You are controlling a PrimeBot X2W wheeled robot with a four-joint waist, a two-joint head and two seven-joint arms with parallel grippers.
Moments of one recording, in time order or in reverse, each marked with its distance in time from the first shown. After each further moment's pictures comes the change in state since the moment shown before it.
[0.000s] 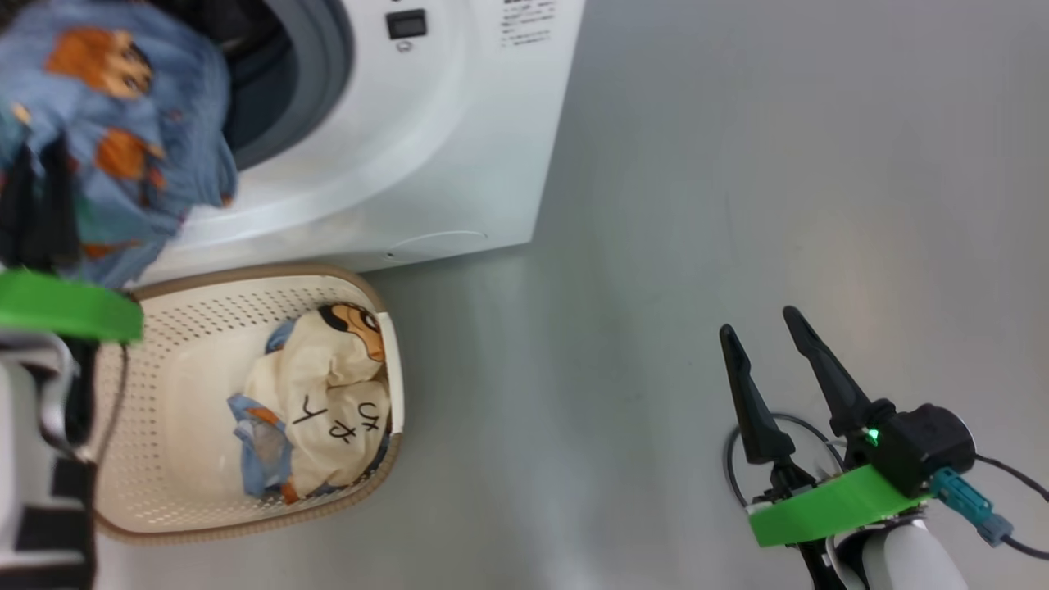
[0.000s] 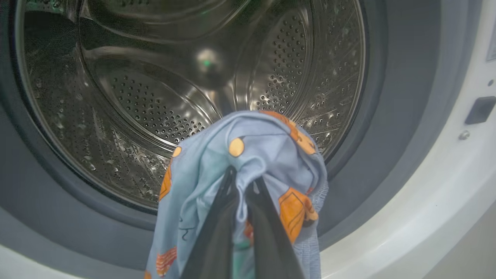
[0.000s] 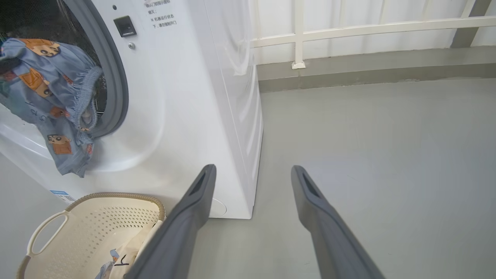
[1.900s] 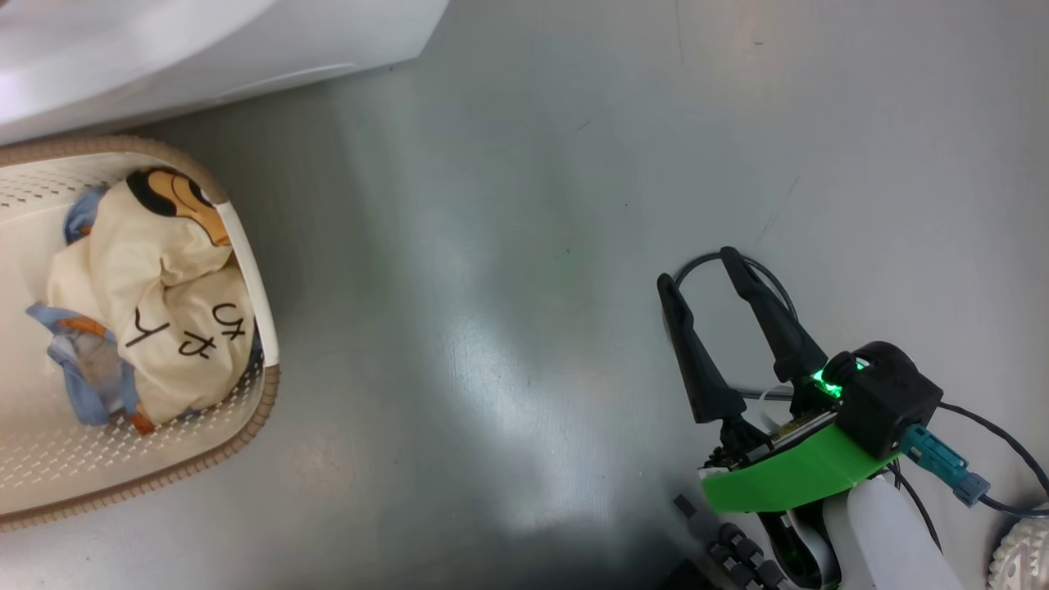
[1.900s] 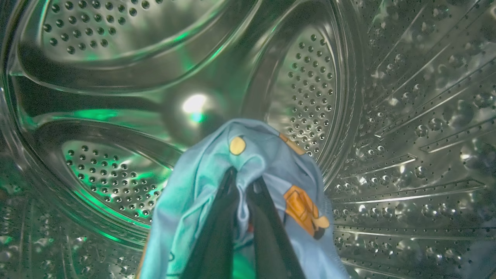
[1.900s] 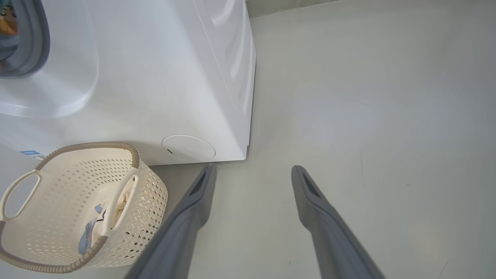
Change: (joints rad) left arm -0.737 0.241 -0.092 0.138 0.058 0.028 -0.001; right arm -0.117 0.000 0.125 -0.032 0.074 0.000 0.000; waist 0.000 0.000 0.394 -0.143
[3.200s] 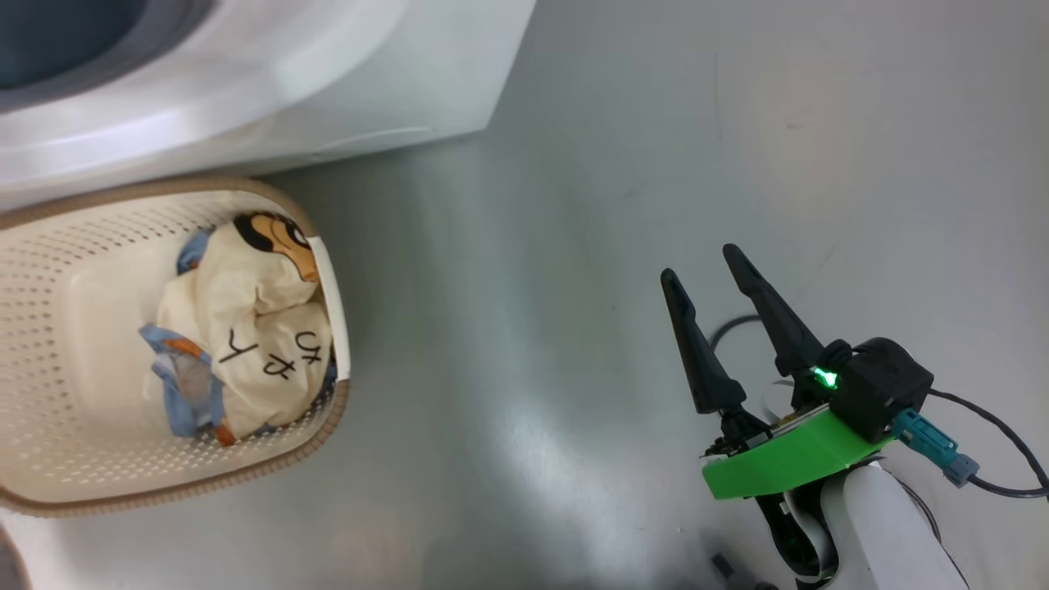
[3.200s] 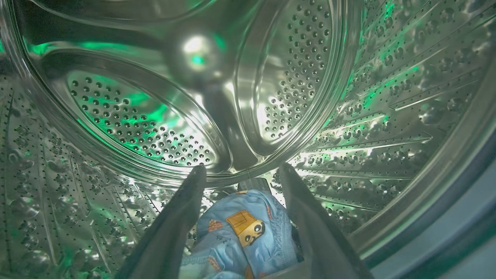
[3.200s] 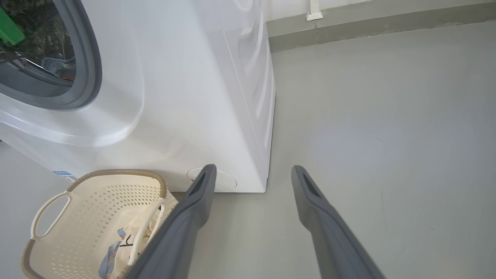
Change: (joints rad) left arm 0.206 -0.167 0.058 0.129 0.009 -0.023 0.000; right arm -0.035 -0.002 -0.011 0.066 -0.002 0.000 0.000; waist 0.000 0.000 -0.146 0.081
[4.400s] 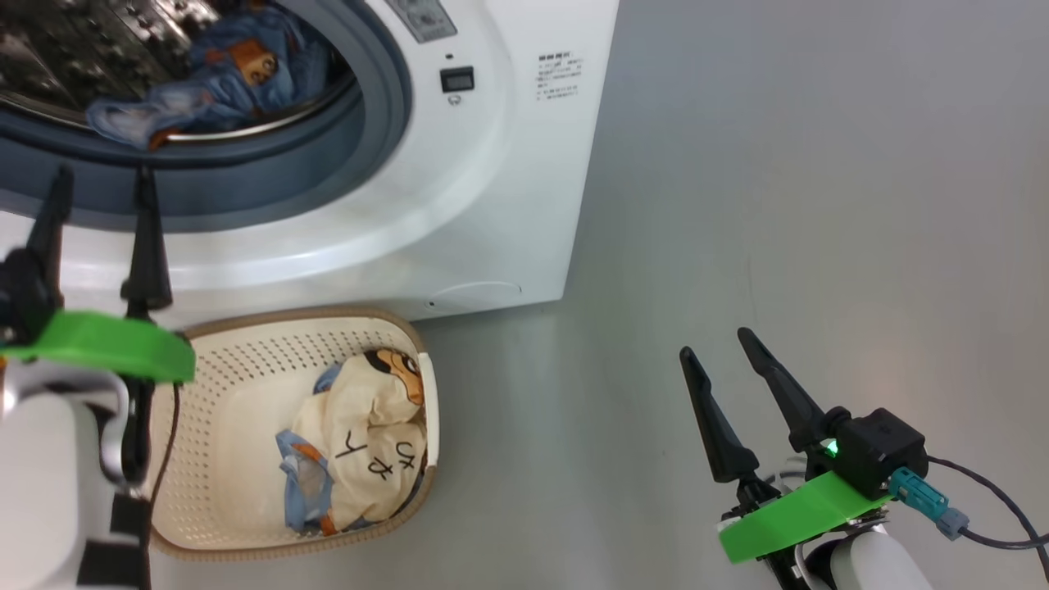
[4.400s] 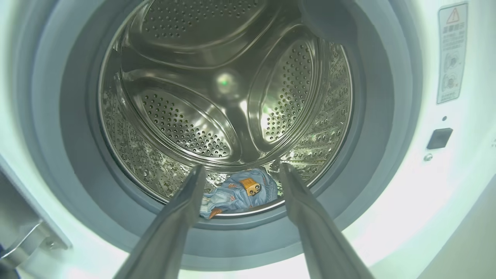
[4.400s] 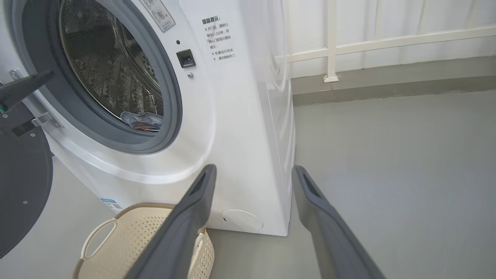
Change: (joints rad) left arm 0.568 -0.147 0.054 -0.233 -0.012 -0.001 0.000; right arm 0.128 -0.002 -0.034 0.051 -0.011 0.000 0.000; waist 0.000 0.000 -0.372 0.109
